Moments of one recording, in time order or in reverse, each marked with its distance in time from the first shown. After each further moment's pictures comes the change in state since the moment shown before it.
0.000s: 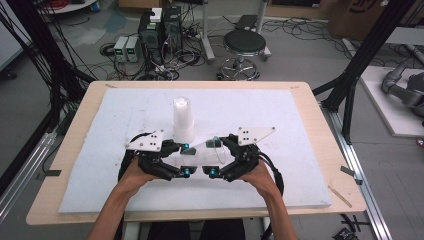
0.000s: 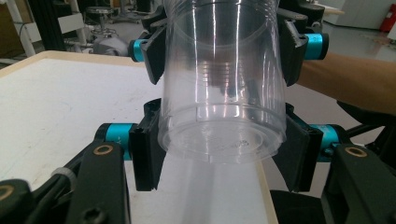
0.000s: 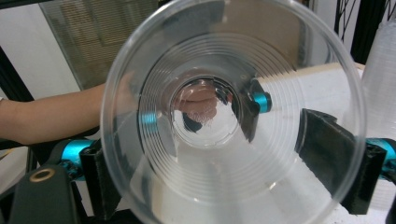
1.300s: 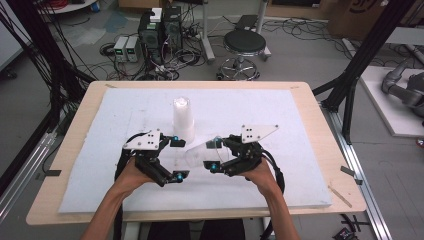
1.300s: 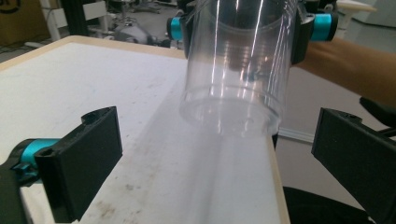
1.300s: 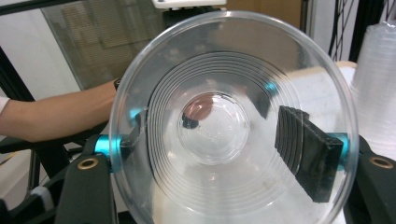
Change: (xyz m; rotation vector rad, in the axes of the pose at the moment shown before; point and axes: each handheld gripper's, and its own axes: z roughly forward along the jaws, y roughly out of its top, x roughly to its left) left arm -0.001 -0.004 -0.011 0.040 0.106 -0.042; right arm -0.003 0.003 -0.007 -0.007 0.001 0.010
